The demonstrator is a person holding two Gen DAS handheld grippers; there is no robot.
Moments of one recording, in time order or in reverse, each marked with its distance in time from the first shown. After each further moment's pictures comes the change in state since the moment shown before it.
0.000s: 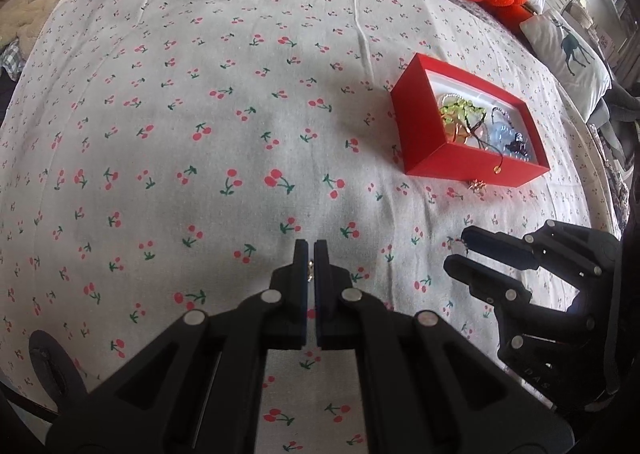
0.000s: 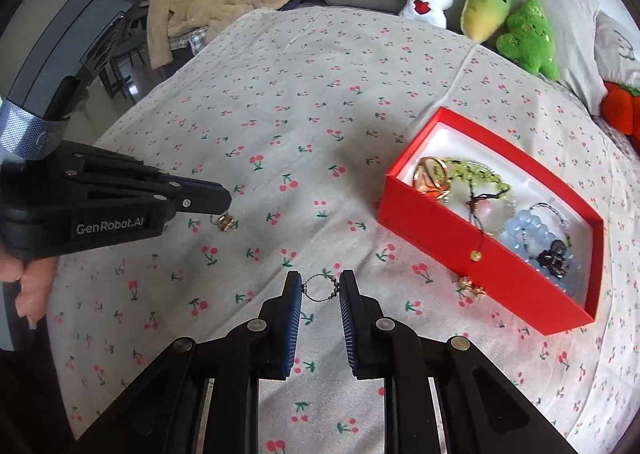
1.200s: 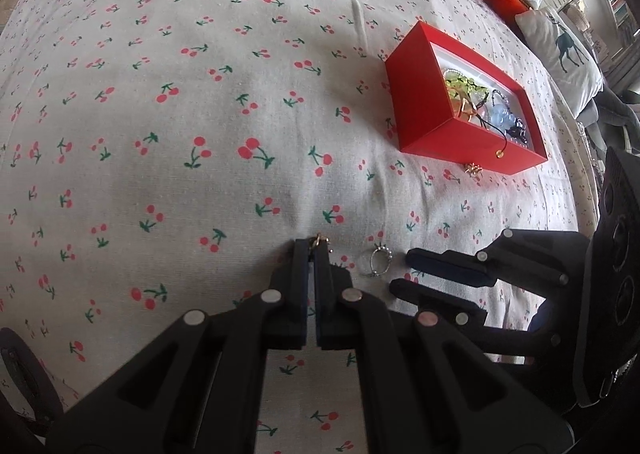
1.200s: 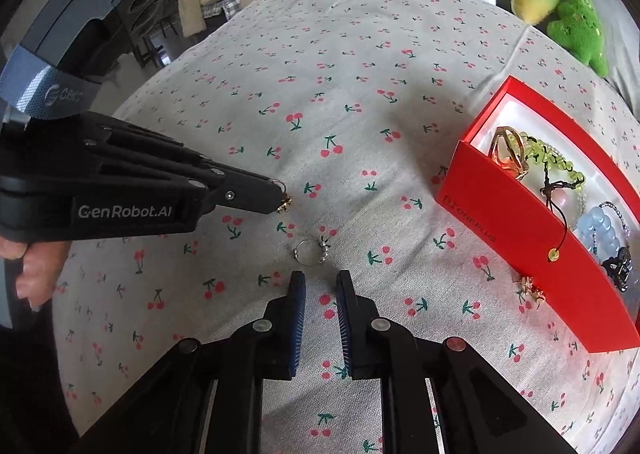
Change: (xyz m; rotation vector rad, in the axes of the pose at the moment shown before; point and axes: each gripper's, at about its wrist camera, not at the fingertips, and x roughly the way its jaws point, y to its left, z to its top) left arm 0.036 0.005 -0.002 -0.023 0.102 -0.091; right arm 0.034 0.016 -0.006 -0.088 0.101 0.137
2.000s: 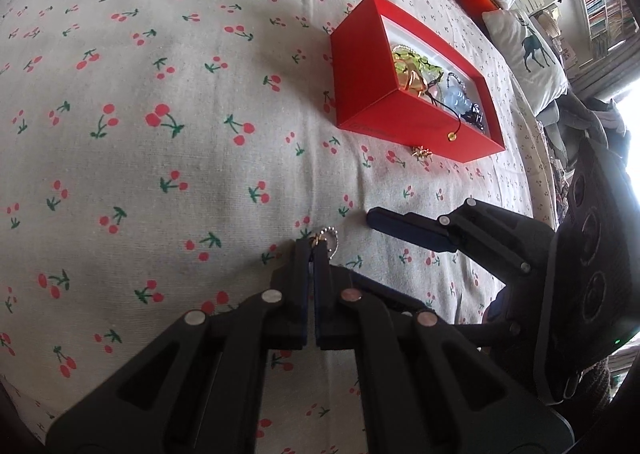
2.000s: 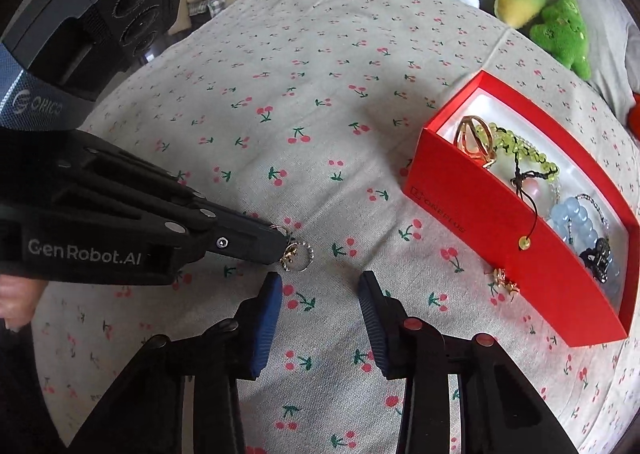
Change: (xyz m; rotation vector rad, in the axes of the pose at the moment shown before) left arm 0.015 -0.017 -0.006 -0.024 0.066 -0.210; right arm 0.000 -0.003 -0.005 -0.024 -0.008 -0.086
